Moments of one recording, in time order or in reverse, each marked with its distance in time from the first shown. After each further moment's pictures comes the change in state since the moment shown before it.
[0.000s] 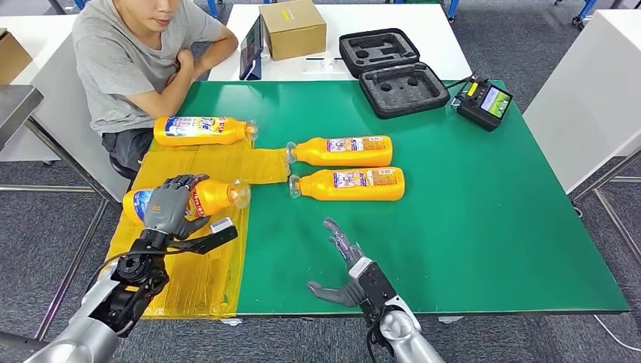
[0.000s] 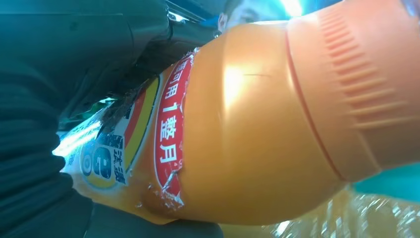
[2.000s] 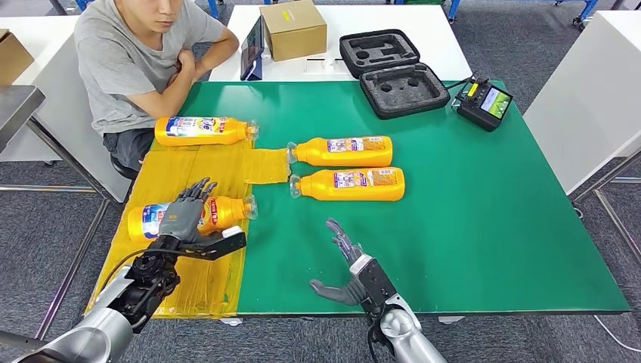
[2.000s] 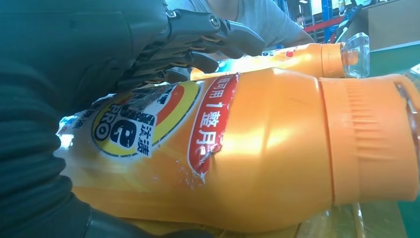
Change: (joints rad) left arm -0.075 -0.071 0.000 0.239 0.011 -0.151 -0.021; right arm -0.024 0.000 0.000 0.062 -0.016 -0.015 0.000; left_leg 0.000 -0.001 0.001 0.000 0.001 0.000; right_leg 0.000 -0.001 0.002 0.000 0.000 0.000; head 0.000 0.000
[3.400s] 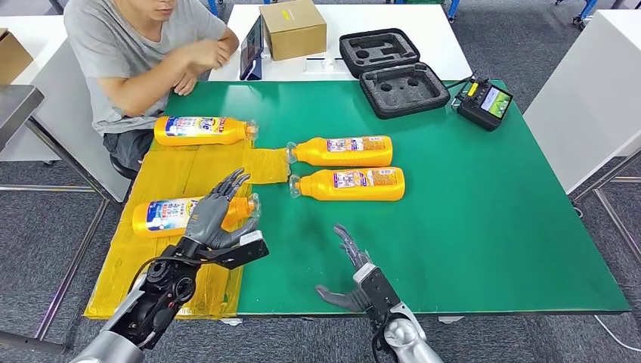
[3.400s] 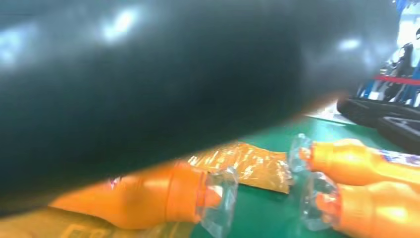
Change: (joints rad) left arm 0.148 -0.041 -0.043 -0.404 0.255 -0.048 -0.173; right arm 0.048 -0.016 -0.011 -0.026 0.022 -0.059 0.000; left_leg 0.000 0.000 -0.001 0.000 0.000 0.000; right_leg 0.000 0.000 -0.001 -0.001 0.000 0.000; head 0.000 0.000
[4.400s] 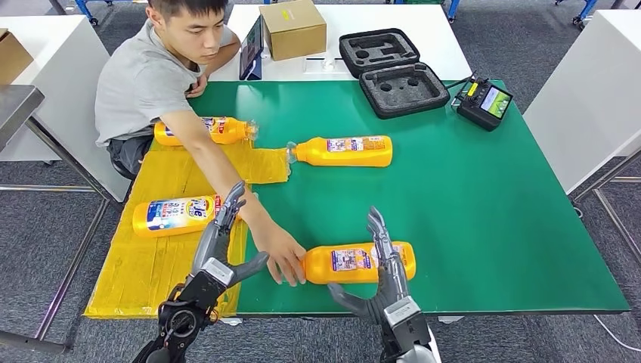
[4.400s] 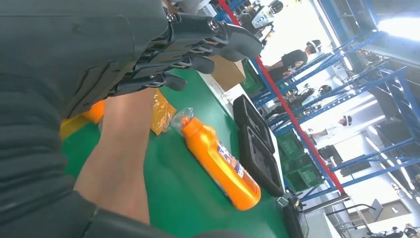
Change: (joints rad) left arm 0.263 -0.101 0.055 -0.307 0.616 -0.130 -0.326; right arm 0.265 -0.026 0.000 -0.605 0.050 -0.195 0.000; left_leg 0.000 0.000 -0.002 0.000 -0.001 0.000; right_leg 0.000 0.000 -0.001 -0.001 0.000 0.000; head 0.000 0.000
